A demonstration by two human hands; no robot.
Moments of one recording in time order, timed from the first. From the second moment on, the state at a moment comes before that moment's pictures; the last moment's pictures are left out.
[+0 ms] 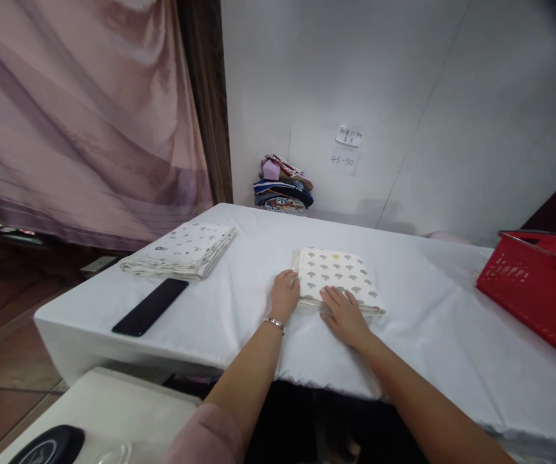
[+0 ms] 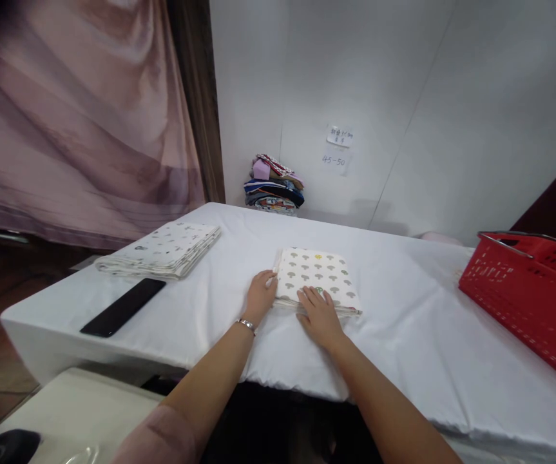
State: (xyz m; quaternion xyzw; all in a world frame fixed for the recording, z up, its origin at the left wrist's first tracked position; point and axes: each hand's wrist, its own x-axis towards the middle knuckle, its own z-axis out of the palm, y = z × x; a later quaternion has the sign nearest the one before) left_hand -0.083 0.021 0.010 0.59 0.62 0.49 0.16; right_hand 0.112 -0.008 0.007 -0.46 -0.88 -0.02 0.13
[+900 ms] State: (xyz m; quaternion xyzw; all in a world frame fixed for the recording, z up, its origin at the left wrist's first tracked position) left_hand -0.077 0.017 0.009 0.61 0.64 0.46 0.13; right_hand 0.200 0.055 0.014 -0.73 -0.56 0.25 0.28
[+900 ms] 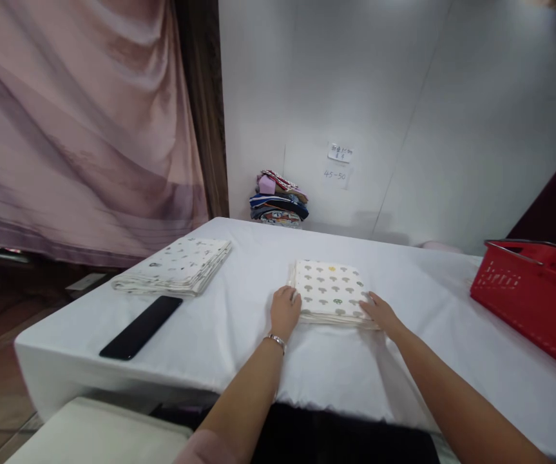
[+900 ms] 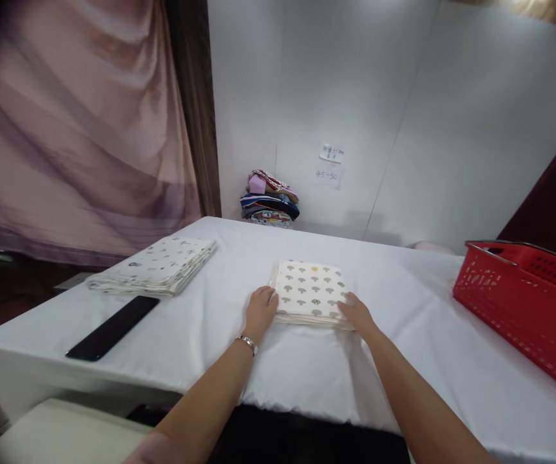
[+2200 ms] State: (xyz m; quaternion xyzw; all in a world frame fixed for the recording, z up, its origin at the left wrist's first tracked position) left_hand -0.071 0.069 0.014 0.68 0.61 0.34 0.21; right_hand 0.138 -0.015 0.012 -0.51 -0.86 0.00 0.06
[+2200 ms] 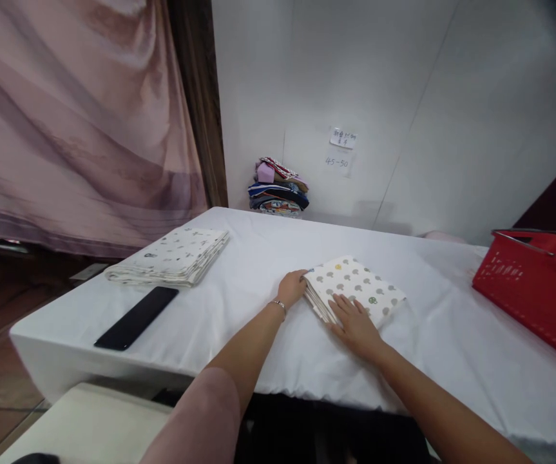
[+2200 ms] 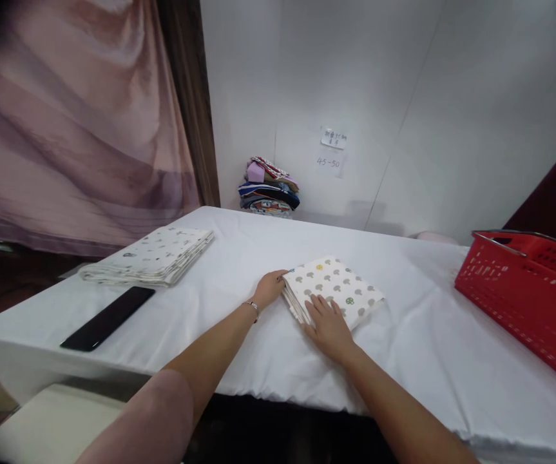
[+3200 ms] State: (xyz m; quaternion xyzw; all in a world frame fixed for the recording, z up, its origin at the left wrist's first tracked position) left_hand -0.027 0.064 0.029 0.77 0.56 0.28 0.12; right_hand 0.135 -0.018 0.016 -0.50 -0.86 0.01 0.07
